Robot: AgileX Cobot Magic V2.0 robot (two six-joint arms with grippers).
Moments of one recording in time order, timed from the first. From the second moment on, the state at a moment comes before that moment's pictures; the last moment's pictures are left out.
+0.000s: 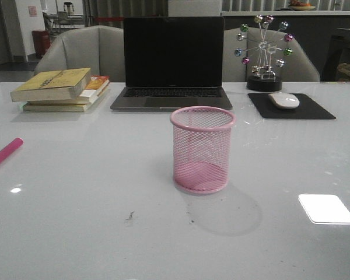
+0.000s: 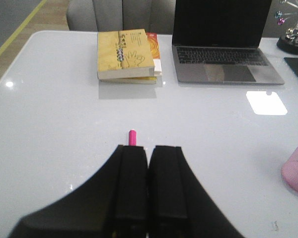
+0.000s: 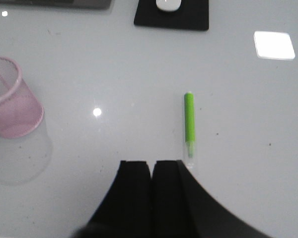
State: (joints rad) left arm -0.05 0.52 -0.76 -0.02 0.72 0.00; right arm 0.05 0.63 -0.67 0.00 0.73 0.05
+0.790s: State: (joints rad) left arm -0.33 0.69 -0.71 -0.02 0.67 0.02; right arm -0.11 1.31 -0.86 -0.01 0.69 0.09
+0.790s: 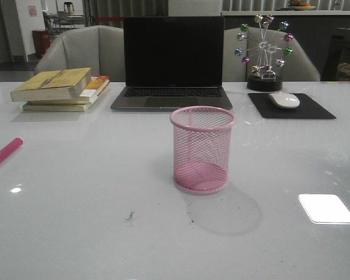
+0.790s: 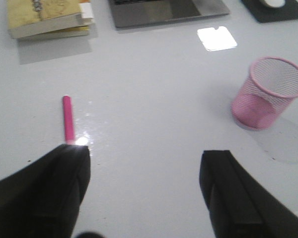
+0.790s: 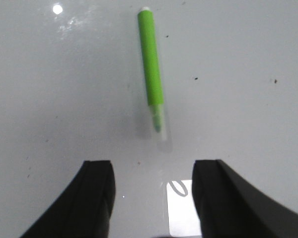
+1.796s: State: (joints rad) left arm -0.50 0.69 -0.71 -0.02 0.67 0.02; right arm -0.12 2.03 -1.39 0.06 0.82 -0.06
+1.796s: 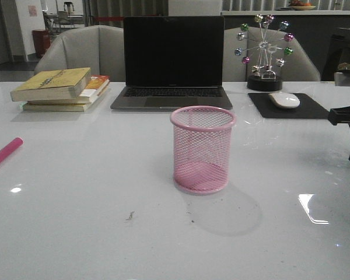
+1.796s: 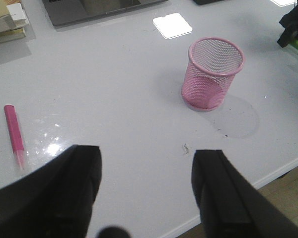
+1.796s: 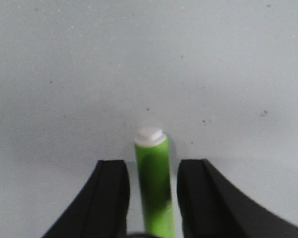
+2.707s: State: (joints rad) left arm -0.50 0.69 -0.71 -0.02 0.68 0.02; right arm 0.34 1.20 -0.84 0.19 -0.16 -0.06
